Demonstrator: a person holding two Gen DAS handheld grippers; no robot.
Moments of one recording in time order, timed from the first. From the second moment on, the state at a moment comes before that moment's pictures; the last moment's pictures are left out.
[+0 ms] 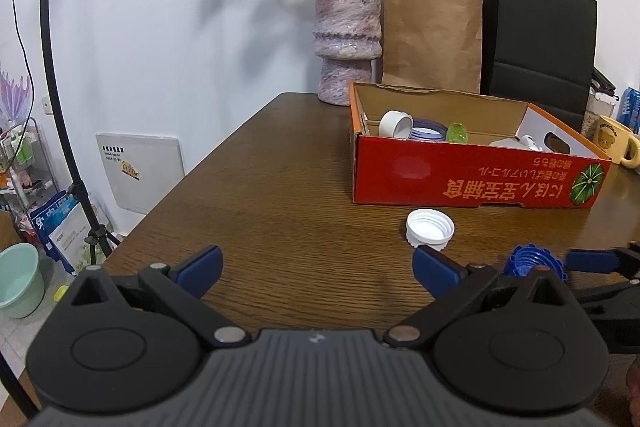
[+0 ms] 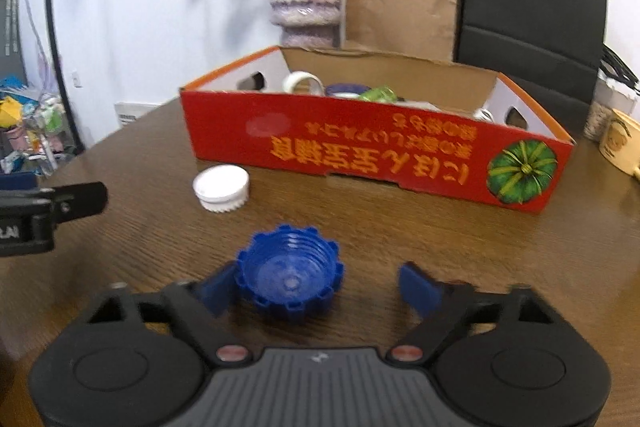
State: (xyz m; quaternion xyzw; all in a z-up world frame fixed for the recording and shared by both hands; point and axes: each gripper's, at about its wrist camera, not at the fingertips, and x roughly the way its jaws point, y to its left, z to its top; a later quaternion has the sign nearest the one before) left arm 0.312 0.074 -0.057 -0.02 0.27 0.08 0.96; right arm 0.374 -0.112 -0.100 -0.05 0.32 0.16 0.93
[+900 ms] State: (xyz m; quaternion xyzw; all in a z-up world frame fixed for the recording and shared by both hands) left arm 0.327 0.061 -0.060 -0.01 0.28 0.08 0.96; right arm 0.370 -0.140 -0.084 -0.04 0.25 0.15 0.96
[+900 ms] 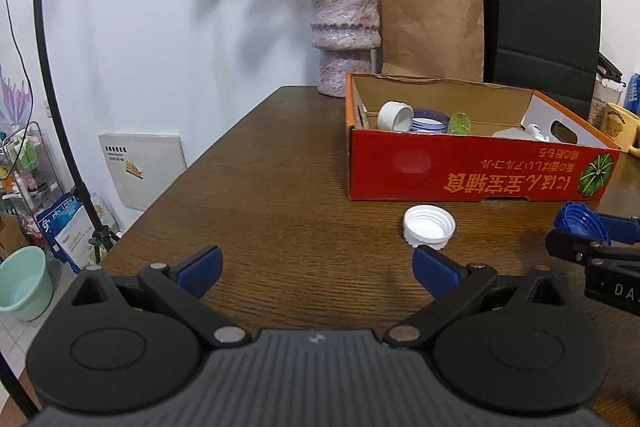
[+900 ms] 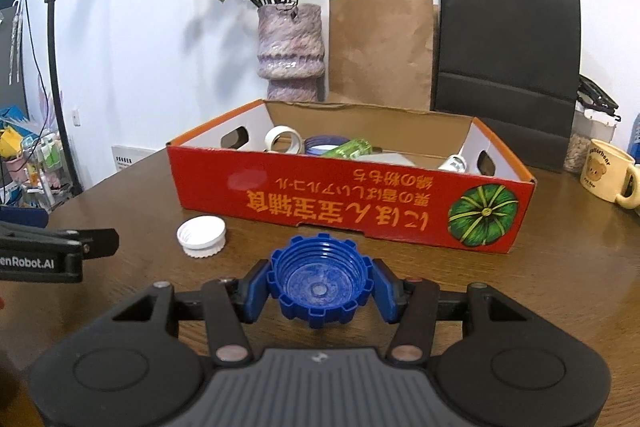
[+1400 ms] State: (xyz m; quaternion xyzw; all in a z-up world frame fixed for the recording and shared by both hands) left arm 0.357 0.018 -0.069 0.02 0.31 0.05 0.95; right arm 0.381 -0.191 -0.081 -0.02 0.24 0.12 0.96
